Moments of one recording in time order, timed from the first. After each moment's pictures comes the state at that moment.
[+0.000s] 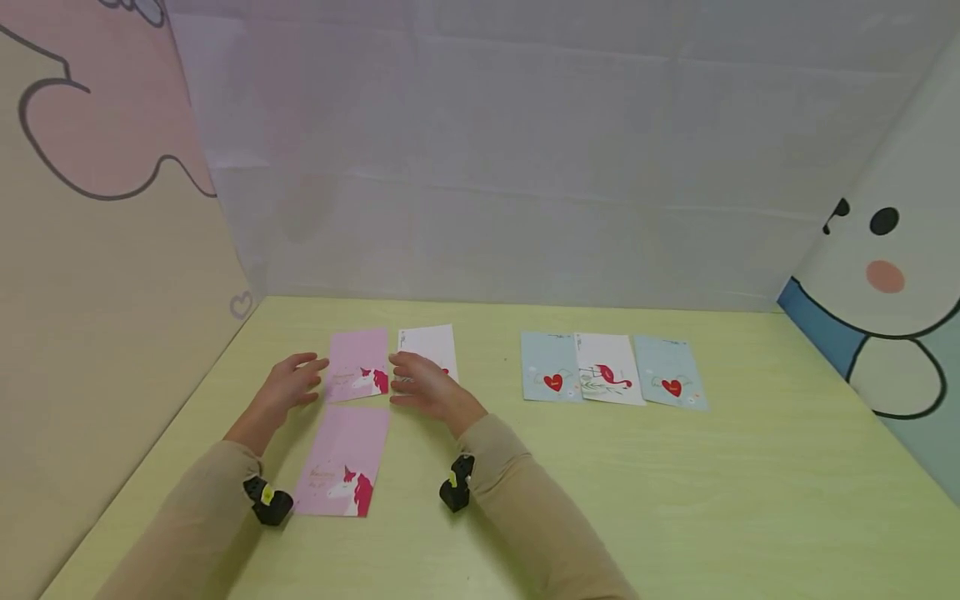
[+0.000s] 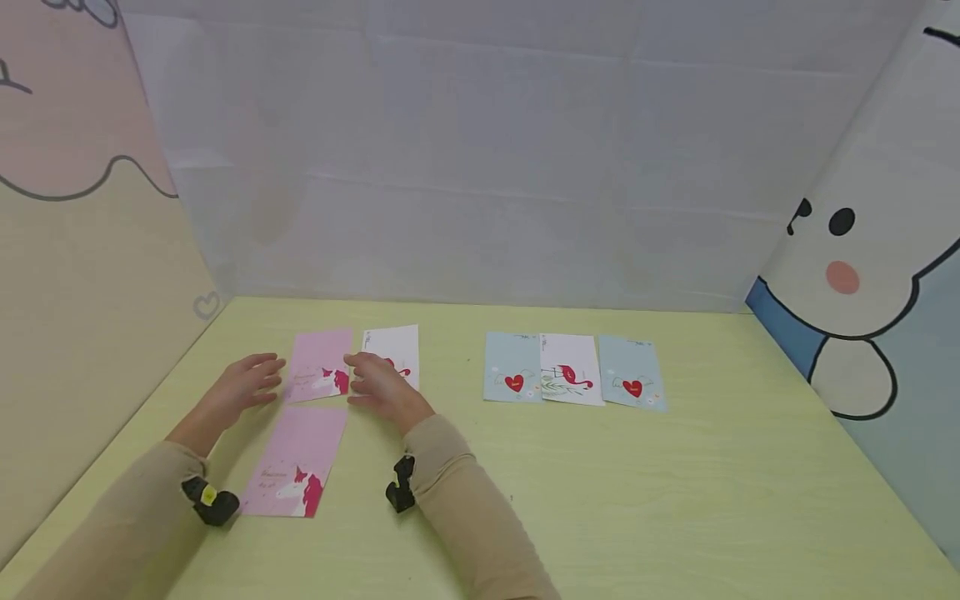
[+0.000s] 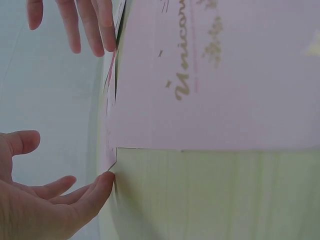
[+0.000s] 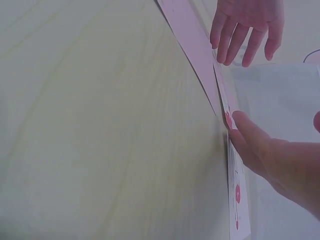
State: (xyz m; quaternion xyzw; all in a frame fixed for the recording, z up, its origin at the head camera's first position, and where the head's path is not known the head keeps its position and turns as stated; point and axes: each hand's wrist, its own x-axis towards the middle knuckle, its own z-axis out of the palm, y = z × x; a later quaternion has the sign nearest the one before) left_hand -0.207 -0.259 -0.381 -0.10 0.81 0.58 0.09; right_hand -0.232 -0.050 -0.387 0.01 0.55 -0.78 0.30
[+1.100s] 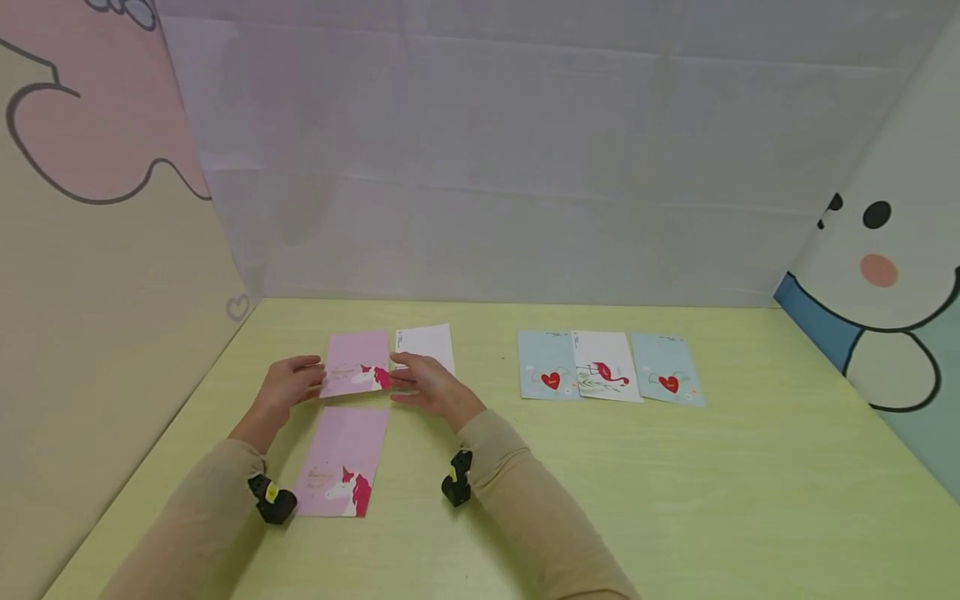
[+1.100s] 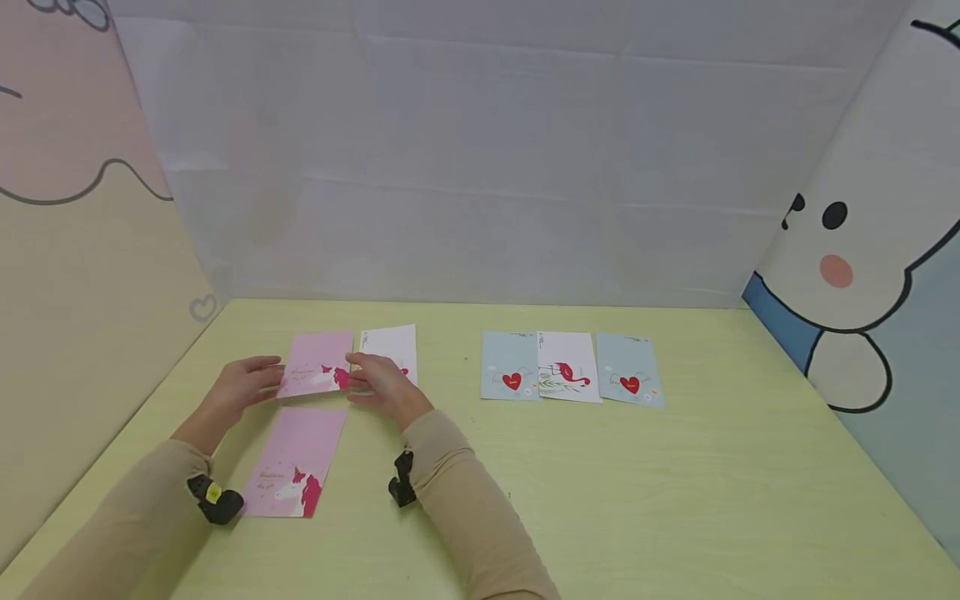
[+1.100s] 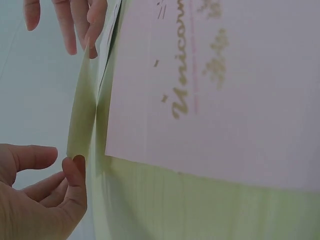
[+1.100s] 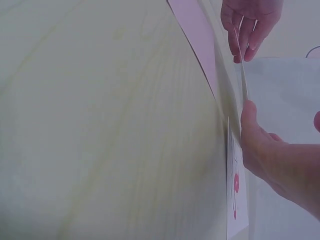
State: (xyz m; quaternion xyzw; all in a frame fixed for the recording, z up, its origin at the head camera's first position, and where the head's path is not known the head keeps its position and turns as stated) left_hand -0.225 -0.269 -0.411 -0.09 0.78 0.62 0.03; right_hand -0.240 -0.047 -0.392 0.02 0.58 -0.76 0.29
